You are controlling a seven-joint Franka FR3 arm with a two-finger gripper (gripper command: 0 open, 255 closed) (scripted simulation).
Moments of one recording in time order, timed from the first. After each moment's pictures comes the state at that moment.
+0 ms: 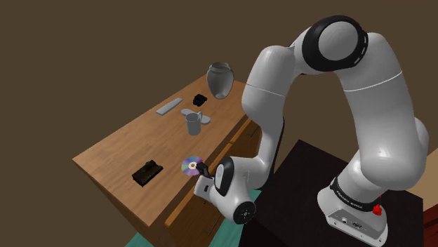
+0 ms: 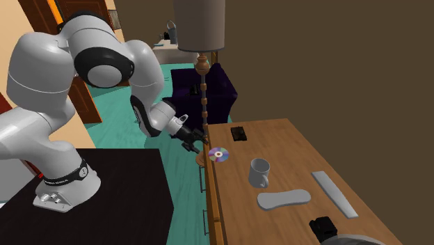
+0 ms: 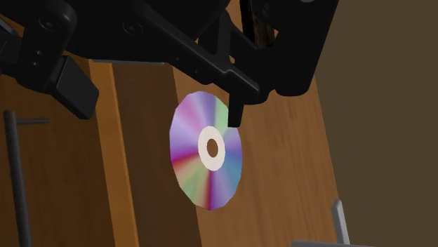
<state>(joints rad) -0.07 0.71 0.77 -2.36 -2.09 1.92 1.04</state>
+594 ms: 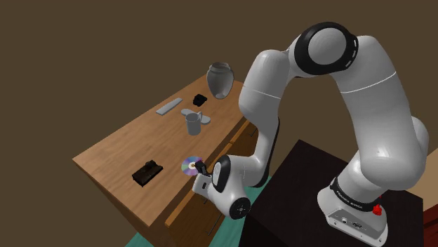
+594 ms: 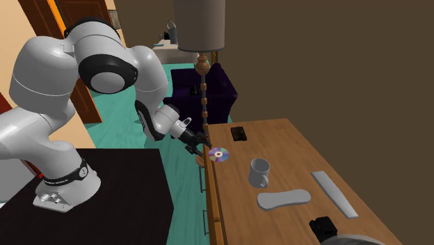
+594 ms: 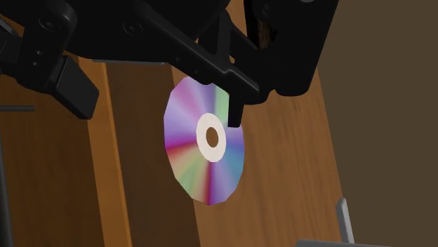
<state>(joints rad) -0.07 0.76 0.73 -2.32 -2.14 1.94 1.03</state>
